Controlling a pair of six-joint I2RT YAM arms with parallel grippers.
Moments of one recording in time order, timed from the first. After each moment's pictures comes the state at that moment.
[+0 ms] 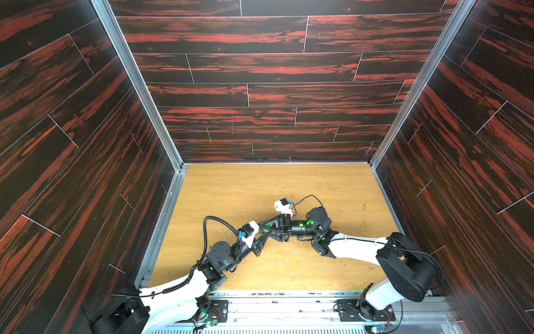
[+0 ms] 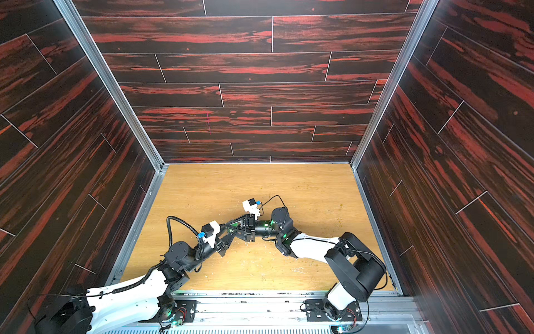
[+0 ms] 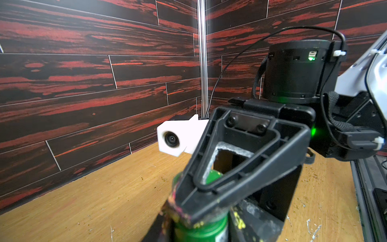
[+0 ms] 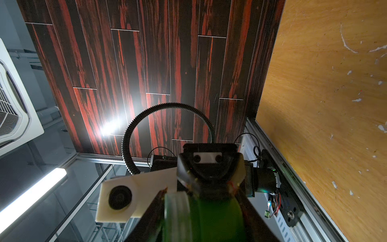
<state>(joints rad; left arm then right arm) -0.80 0.98 0.22 0.89 0.06 0.06 0.82 1.57 0.70 0.96 -0.82 1.55</state>
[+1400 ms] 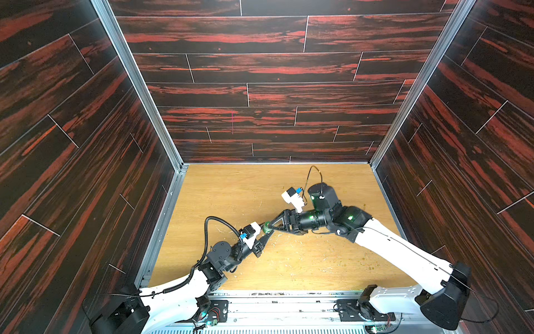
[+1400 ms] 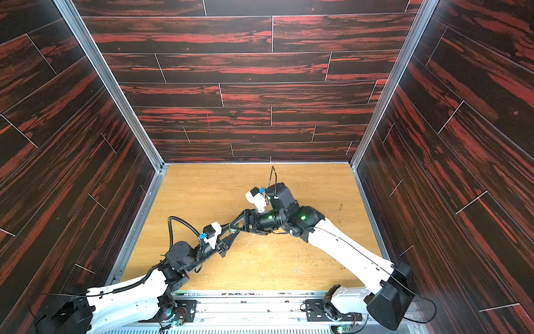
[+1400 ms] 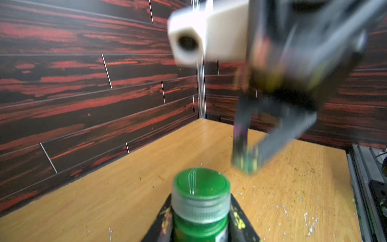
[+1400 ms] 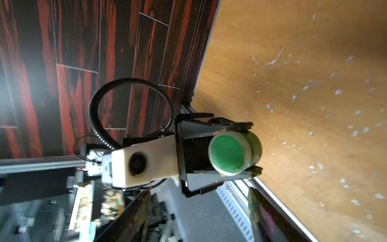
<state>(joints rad) -0.80 0.98 0.22 0.85 0.08 0.08 0.82 1.32 1.30 -0.61 -0.63 0.72</state>
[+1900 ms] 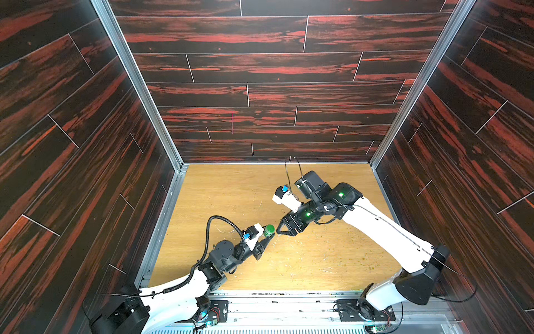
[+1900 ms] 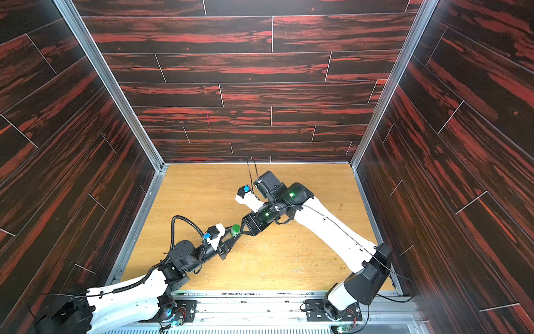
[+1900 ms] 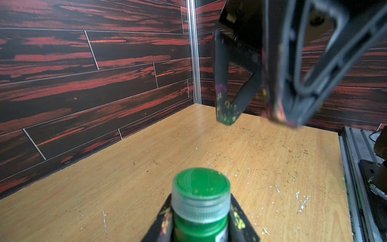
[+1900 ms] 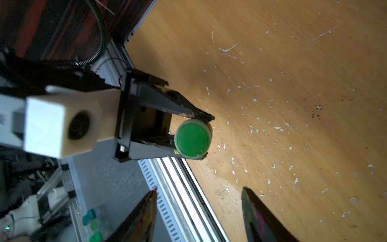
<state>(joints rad) -0.80 0.98 0.22 0.78 0.11 0.09 0.82 1.55 1.63 -1.14 -0.46 0.01</state>
